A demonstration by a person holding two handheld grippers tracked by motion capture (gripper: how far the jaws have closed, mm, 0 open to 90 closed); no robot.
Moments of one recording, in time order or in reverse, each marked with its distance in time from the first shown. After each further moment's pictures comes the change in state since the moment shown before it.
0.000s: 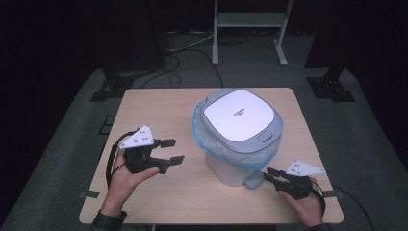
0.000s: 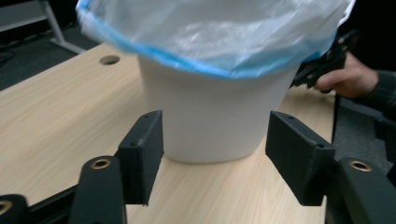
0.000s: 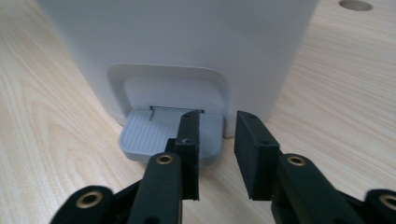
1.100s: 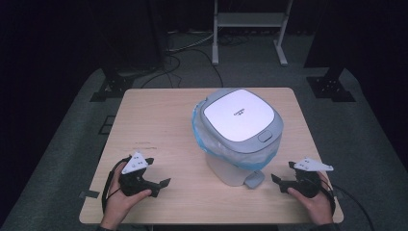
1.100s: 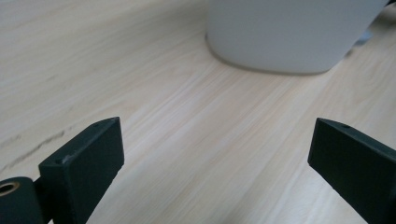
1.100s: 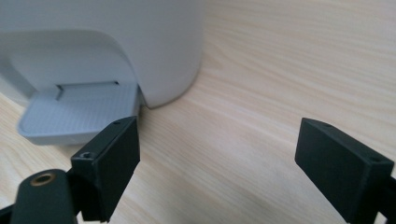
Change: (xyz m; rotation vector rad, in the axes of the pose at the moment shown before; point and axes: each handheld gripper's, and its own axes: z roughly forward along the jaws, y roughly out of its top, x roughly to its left) left arm 0.008 -0.104 0.009 0.142 0.215 -0.100; right arm -0.026 -0.012 -0.006 0.072 -0.177 0.105
